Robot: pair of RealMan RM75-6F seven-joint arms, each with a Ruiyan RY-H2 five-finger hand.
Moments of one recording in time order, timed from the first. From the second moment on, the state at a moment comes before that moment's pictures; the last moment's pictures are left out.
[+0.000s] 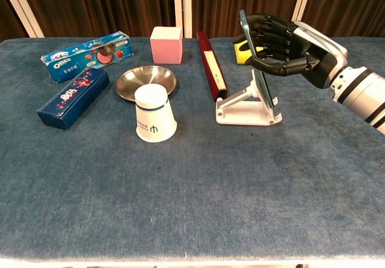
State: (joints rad) left arm -0.09 -1.08 -0.04 -1.69 1.44 1.44 0.19; right arm 0.72 -1.97 0.03 -0.43 -1.66 1.37 1.53
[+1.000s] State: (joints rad) left arm -0.10 -1.10 -0.03 -1.67 1.43 1.43 0.18; right arm 0.71 -2.01 0.00 -0.37 -1.64 1.35 1.51
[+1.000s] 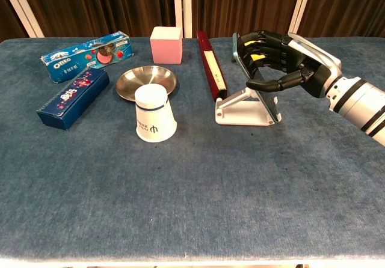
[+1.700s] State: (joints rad) left arm -0.11 -1.09 -0.04 -1.68 1.42 1.42 0.19; right arm 0.72 -2.00 -0.01 -0.35 -1.64 1.33 1.51
